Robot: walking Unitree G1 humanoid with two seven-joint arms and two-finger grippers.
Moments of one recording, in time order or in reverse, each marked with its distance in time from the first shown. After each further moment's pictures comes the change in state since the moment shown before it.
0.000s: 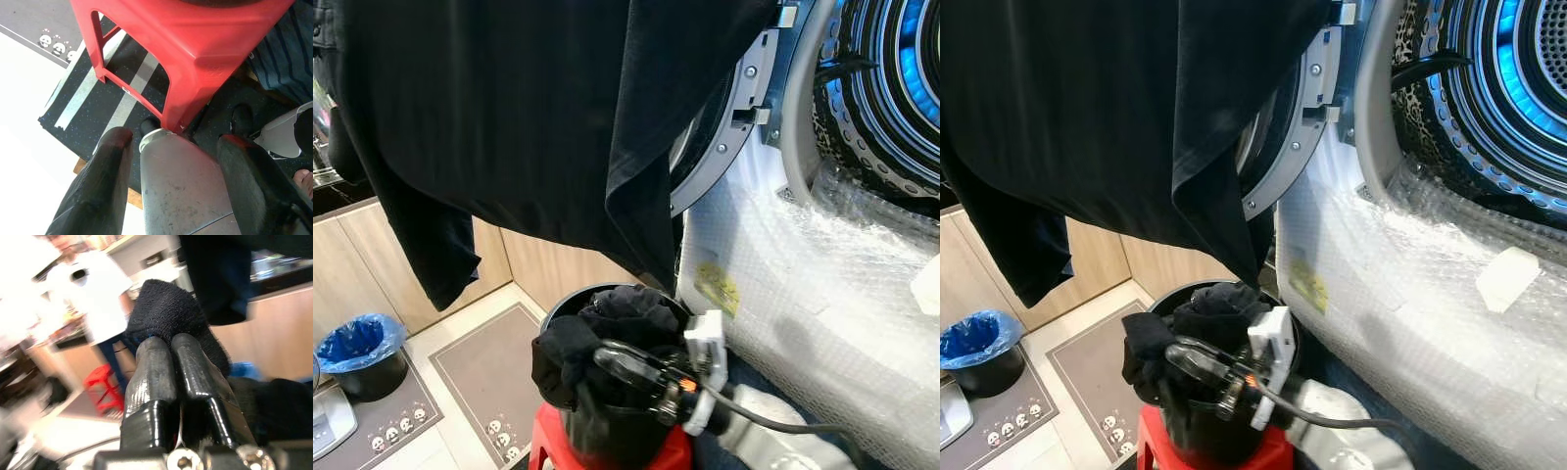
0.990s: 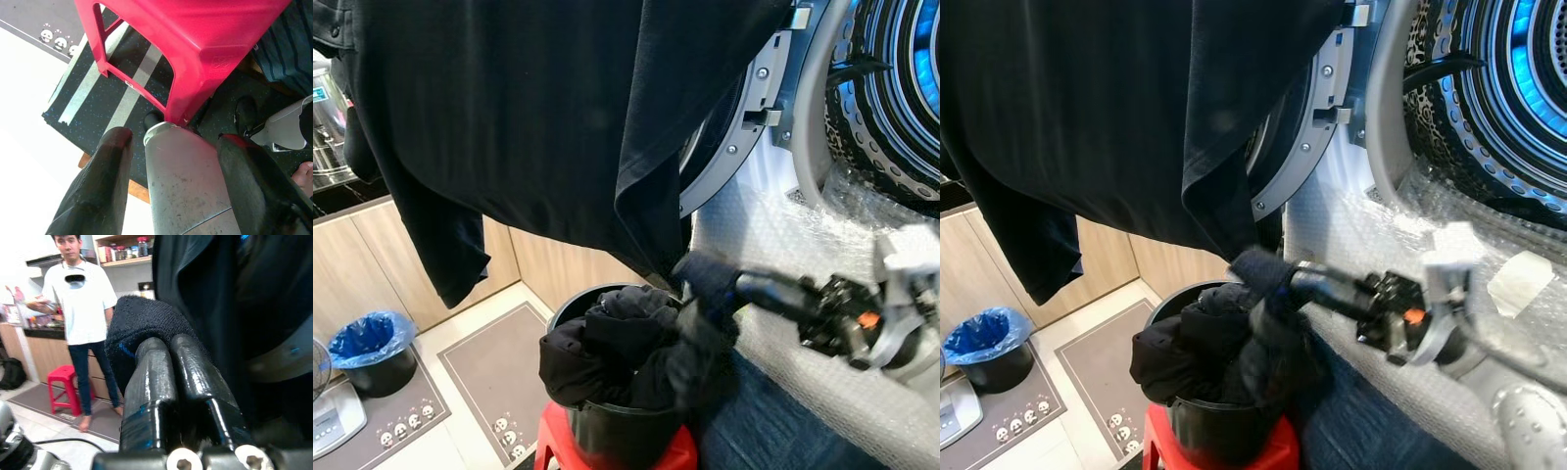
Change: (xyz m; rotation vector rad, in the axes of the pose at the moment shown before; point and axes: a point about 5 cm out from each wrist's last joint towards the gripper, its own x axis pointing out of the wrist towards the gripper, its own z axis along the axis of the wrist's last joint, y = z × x) left arm 0.002 0.000 0.003 0.028 0.021 -0.010; right arm -0.094 0.000 0.132 -0.333 -0.071 -0.050
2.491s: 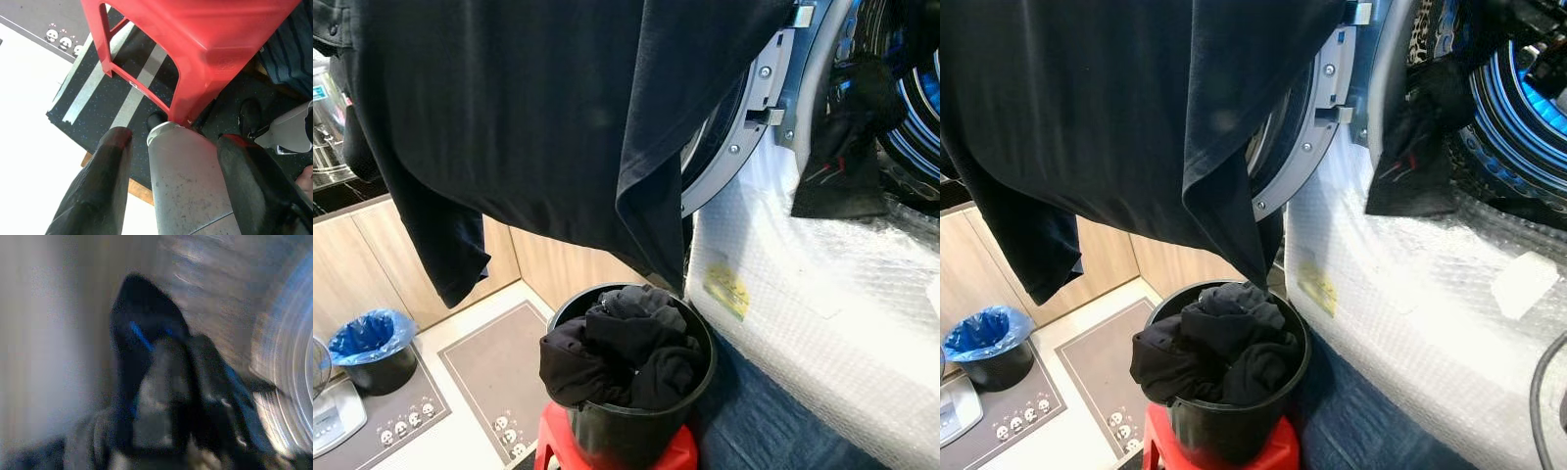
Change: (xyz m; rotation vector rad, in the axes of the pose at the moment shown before) left arm -0.001 -0.002 -0.007 -0.017 0.010 0.019; right arm -0.050 -0.121 0.177 -0.424 -0.065 -1.024
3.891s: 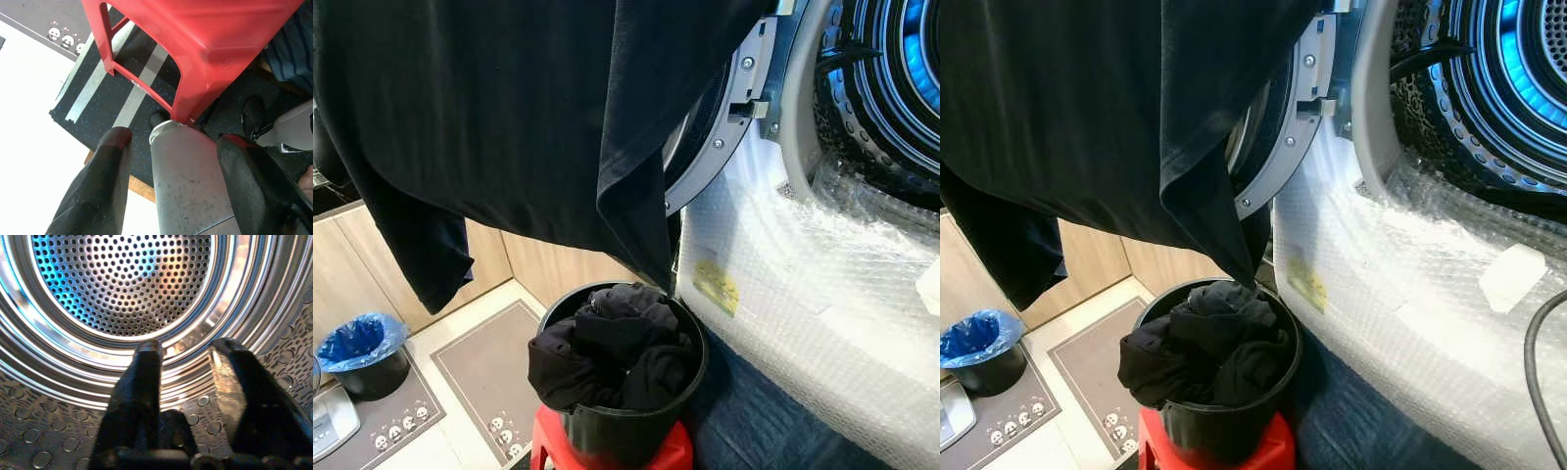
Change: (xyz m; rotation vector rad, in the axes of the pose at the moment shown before) left arm -0.001 0.000 -0.003 -0.015 0.006 0.017; right arm -0.030 -0.062 -0.019 -0.196 0.237 -1.040
